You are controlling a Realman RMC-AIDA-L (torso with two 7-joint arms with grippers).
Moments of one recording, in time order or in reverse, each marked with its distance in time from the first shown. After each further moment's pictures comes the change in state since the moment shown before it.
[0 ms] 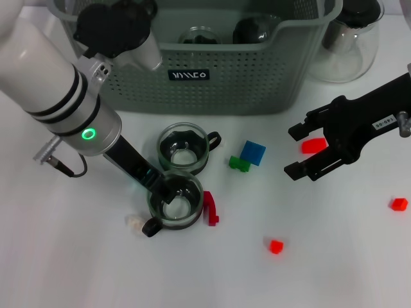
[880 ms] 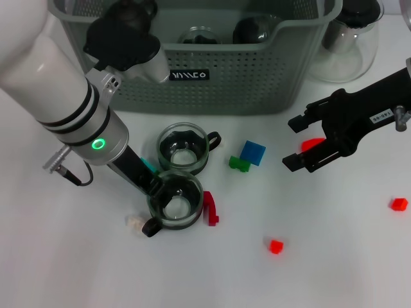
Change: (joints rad) left arm -0.002 -0.002 0.061 -0.042 0.012 -0.040 -0.048; right arm 0.001 0.000 0.002 0.003 -0.001 0.038 -0.006
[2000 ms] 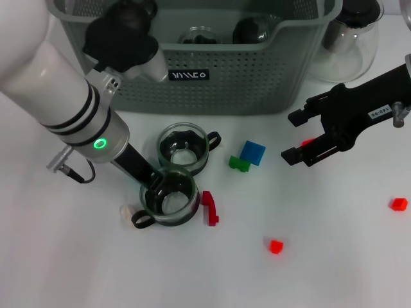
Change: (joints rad) left arm 0.015 0.002 0.016 -0.022 0.005 -0.077 0.008; right arm -0.001 0.001 0.004 0.000 0.000 0.025 -0.008
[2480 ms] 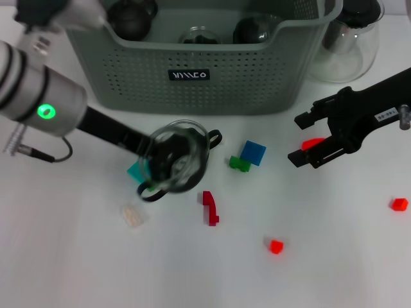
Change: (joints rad) left arm 0.077 0.004 -0.327 0.155 -0.220 0.153 0.139; right arm -0.009 -0.013 0.004 0.020 0.000 0.004 -0.005
